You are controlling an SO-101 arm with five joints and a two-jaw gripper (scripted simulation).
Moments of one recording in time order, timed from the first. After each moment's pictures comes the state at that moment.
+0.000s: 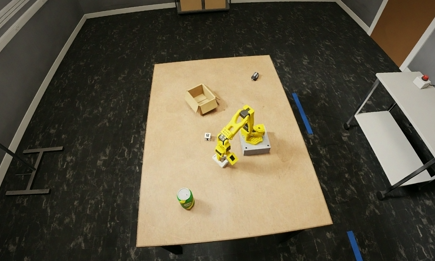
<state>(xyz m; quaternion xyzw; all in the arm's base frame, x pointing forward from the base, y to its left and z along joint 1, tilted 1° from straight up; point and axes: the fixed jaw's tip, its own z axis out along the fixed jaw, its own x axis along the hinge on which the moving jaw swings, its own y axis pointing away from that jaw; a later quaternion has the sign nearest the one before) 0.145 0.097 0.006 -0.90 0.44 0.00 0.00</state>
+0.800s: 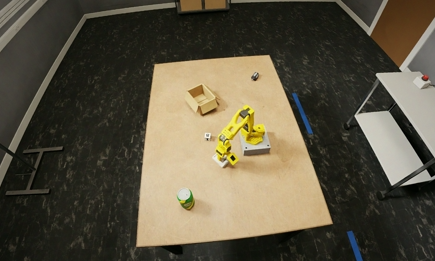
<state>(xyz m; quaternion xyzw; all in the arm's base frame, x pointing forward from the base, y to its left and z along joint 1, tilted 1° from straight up) 0.142 0.095 -0.001 -0.90 0.44 0.00 0.00</state>
